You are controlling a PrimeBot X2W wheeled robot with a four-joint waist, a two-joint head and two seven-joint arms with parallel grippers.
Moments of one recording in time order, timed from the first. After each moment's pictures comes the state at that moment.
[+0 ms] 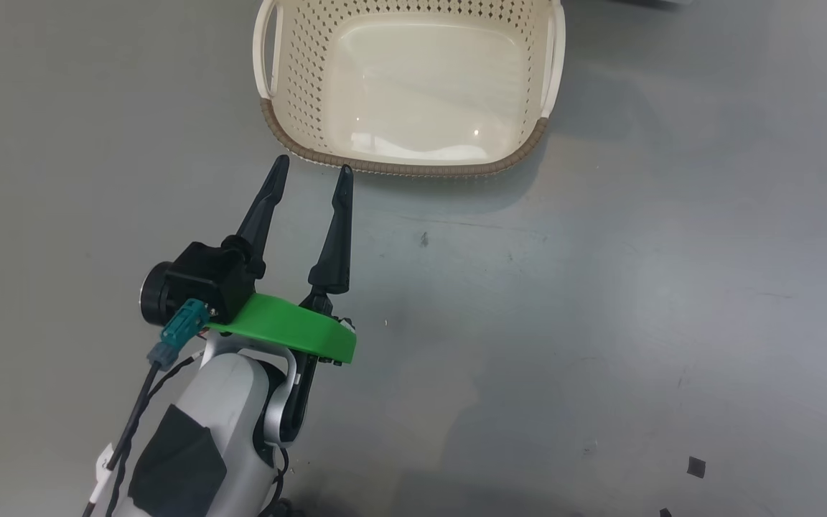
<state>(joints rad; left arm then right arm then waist) -0.45 0.03 -0.47 0.19 -0.51 0.12 -0.25 -1.44 -0.16 -0.04 0.74 1.35 -0.09 0.71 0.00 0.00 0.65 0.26</state>
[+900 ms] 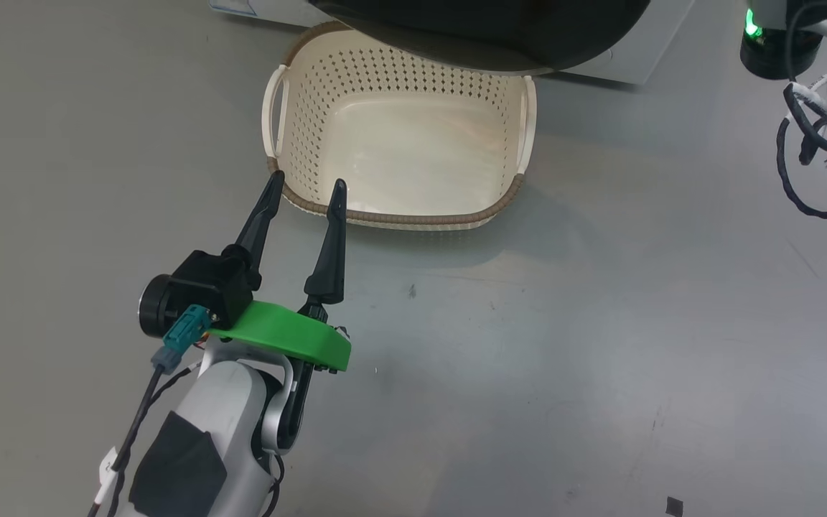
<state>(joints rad) -0.44 0.03 -0.47 0.24 -0.50 0.12 -0.25 -1.27 -0.12 -0.01 0.85 1.37 -0.04 0.80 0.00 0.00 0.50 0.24</state>
